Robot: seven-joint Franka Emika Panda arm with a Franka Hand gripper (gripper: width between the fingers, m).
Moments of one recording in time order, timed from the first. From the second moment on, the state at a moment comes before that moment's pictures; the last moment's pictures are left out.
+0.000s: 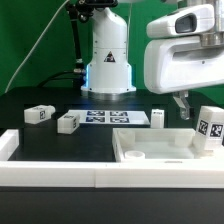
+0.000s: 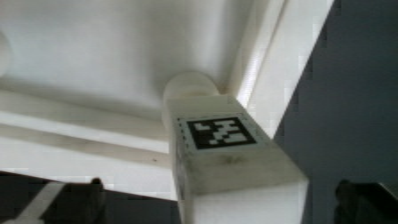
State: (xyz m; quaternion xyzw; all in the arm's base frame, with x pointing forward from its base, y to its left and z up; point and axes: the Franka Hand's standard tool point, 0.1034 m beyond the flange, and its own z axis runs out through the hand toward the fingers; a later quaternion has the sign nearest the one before) arm 0.611 0.121 0.095 -0.99 -0.15 -0.04 0.05
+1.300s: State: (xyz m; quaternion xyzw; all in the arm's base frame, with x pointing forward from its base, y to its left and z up) arm 0.619 0.126 0.094 -0.99 -0.10 -0.07 0.05
